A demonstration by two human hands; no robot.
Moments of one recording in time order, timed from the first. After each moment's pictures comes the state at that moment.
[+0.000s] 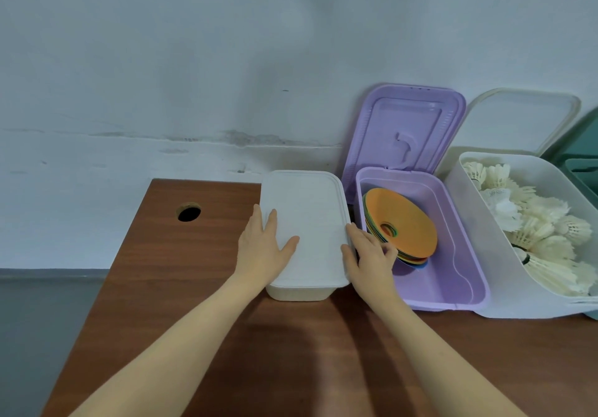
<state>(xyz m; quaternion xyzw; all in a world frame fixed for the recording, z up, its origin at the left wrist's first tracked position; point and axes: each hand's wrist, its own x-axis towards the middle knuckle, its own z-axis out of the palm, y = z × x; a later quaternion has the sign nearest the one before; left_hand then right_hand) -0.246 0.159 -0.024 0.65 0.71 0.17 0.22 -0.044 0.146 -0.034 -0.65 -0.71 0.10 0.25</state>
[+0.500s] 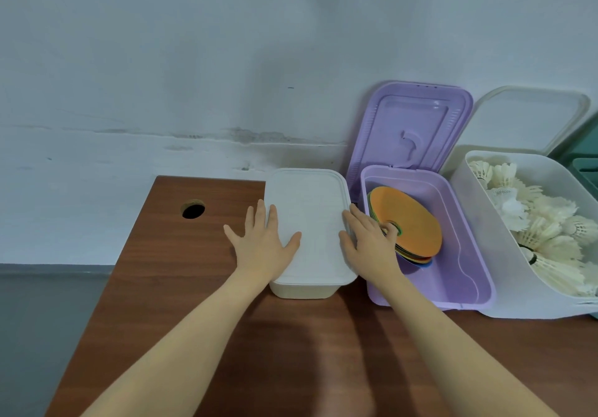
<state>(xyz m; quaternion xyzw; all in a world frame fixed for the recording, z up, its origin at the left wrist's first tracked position) -0.248 0.163 -0.023 0.66 0.74 0.06 0.13 -0.045 0.174 -0.025 -0.64 -0.75 0.03 0.14</state>
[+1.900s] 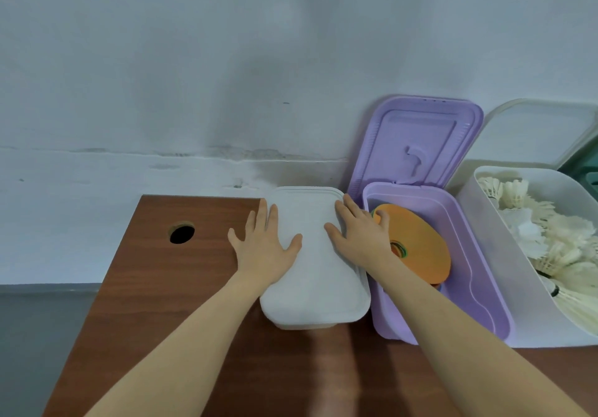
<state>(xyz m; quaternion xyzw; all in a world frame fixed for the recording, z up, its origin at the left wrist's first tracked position) -0.250 0.223 -0.033 0.66 0.73 0.10 0.15 -0.061 0.256 -0.017 -0.66 -0.75 0.04 0.01</state>
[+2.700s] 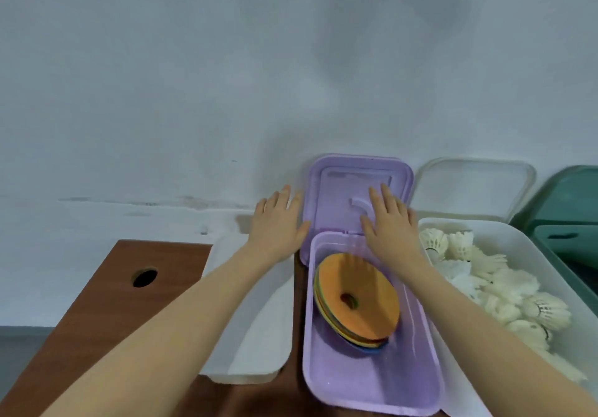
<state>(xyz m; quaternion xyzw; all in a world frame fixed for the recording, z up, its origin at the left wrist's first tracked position) -0.132 0.292 0.072 0.76 0.64 0.14 -0.05 0.087 0.303 0.068 -0.65 -0.74 -0.07 0.18</state>
